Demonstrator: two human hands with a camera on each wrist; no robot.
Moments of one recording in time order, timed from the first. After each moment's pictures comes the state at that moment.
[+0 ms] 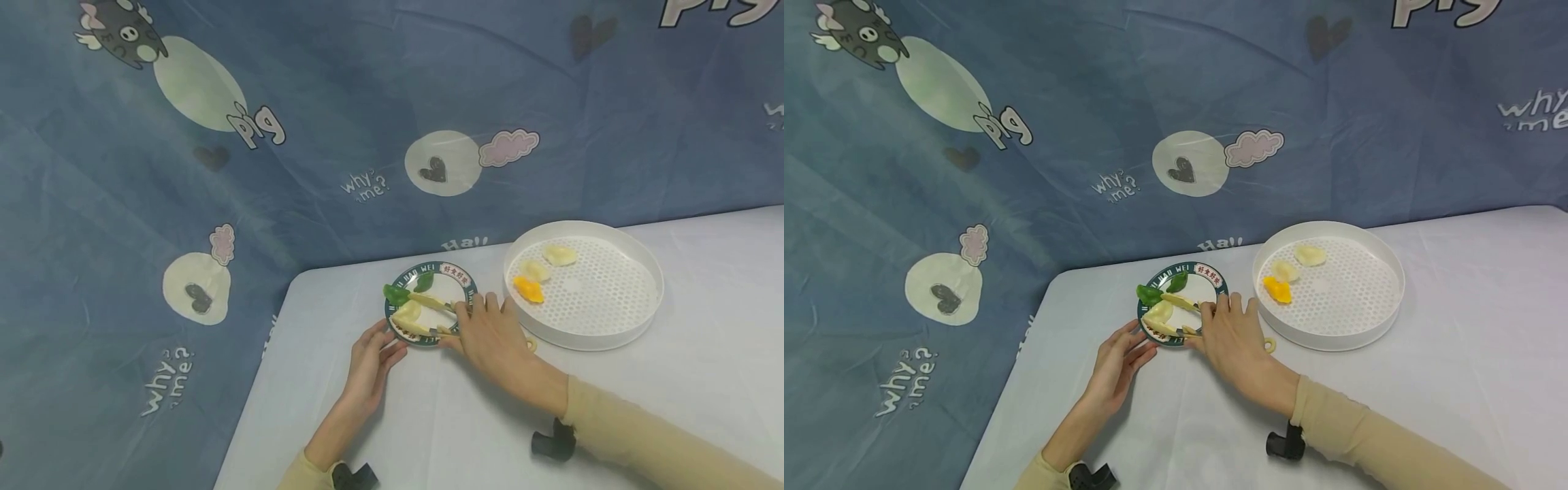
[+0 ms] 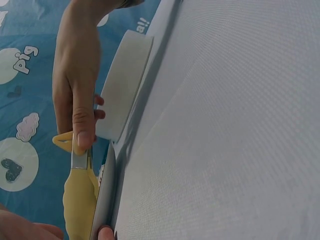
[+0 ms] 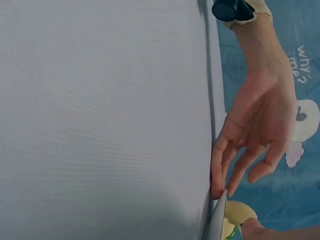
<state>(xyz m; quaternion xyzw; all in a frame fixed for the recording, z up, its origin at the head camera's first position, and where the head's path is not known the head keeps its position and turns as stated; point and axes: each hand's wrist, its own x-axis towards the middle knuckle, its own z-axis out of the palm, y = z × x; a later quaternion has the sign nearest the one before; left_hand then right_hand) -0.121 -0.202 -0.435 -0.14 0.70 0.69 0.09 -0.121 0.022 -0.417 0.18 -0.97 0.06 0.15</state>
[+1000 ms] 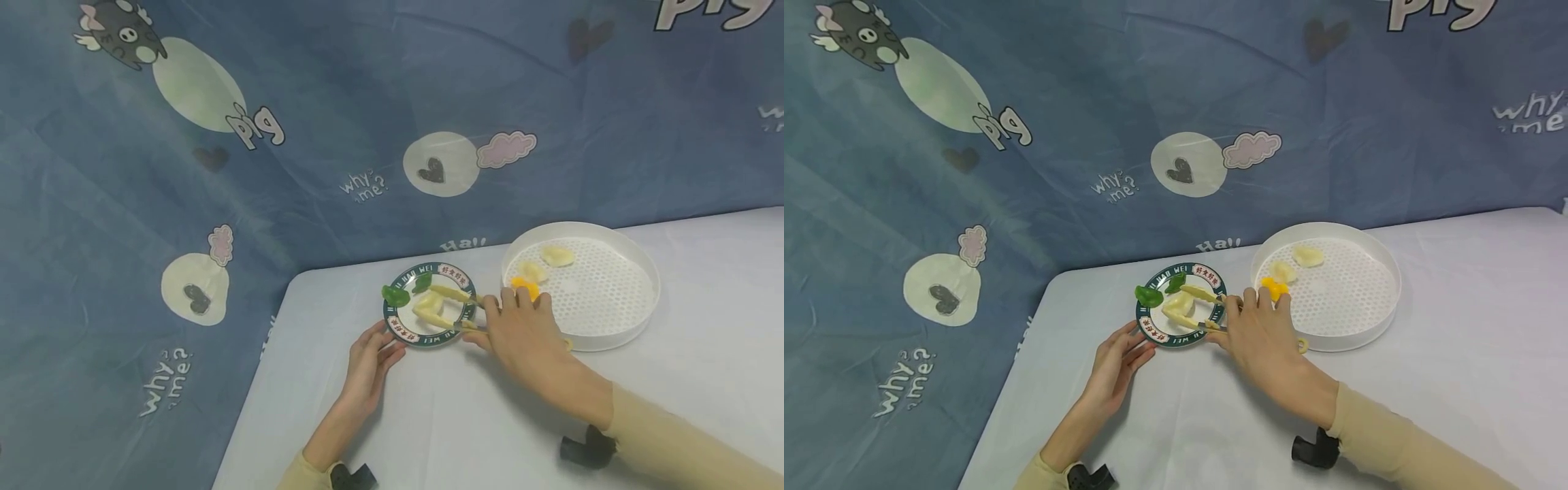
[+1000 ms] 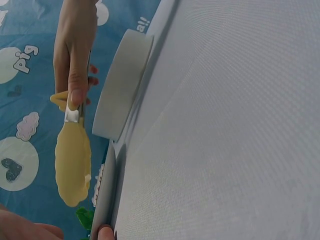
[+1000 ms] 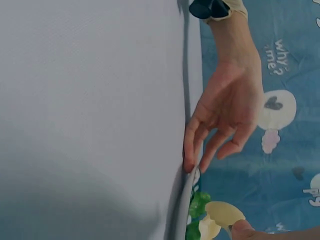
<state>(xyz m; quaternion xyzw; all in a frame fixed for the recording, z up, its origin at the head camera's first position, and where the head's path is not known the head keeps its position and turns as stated) -0.120 -0.202 -0.434 -0.15 0.69 0.70 0.09 -0.105 0.063 -0.397 0.15 -0.98 0.05 0.15</state>
